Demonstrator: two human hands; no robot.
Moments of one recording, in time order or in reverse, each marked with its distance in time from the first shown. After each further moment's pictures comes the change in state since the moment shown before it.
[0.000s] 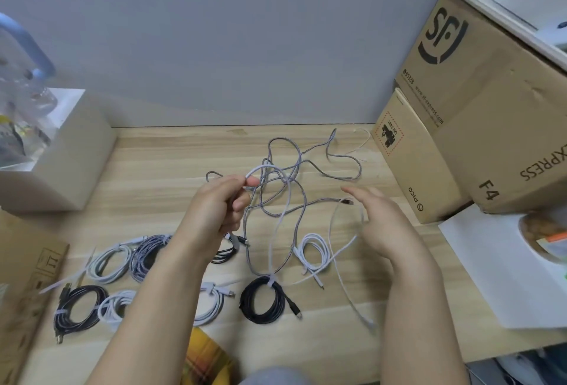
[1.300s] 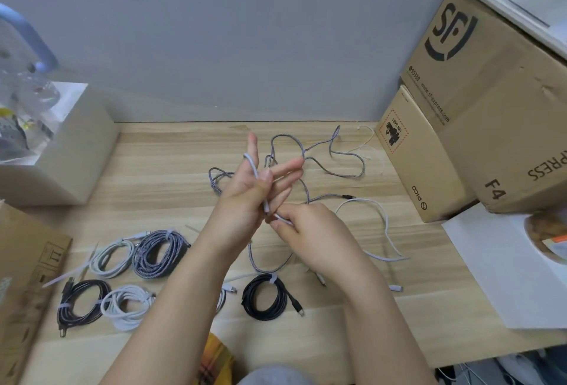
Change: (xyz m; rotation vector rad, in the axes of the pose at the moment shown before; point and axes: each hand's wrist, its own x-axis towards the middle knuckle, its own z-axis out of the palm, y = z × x) left_hand -0.007 -0.007 0.021 -0.131 -0.326 0.270; right_hand -0.022 -0.076 0.039 -0.045 -0.142 -0.323
